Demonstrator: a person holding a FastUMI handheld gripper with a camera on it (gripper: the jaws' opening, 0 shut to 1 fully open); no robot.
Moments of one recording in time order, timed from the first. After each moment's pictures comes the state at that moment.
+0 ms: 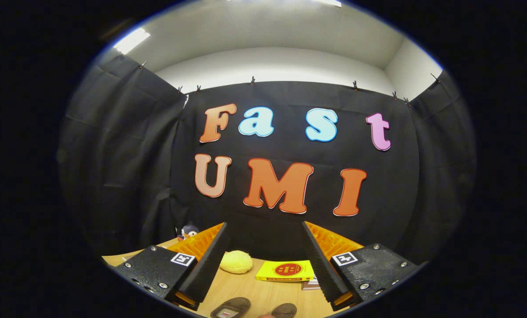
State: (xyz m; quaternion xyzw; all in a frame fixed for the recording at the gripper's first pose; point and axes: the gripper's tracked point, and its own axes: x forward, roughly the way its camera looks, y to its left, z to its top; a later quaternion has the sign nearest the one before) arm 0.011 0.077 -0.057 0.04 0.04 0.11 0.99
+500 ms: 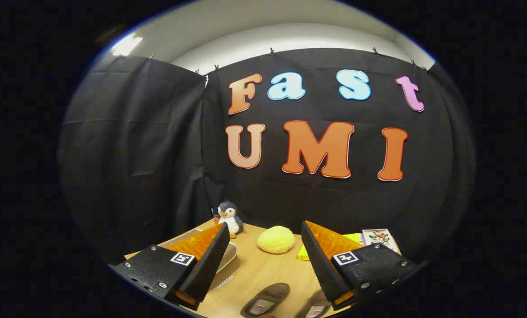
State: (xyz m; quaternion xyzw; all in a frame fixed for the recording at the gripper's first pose) arm 0.006 0.173 -0.135 0.09 0.13 0.22 0.96
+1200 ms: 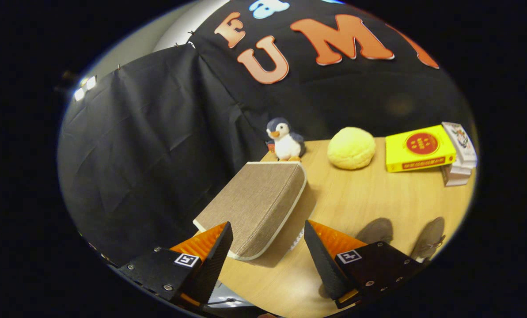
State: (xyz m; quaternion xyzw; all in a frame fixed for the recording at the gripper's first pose) arm -0.068 0.325 -0.303 0.25 0.41 0.40 0.78
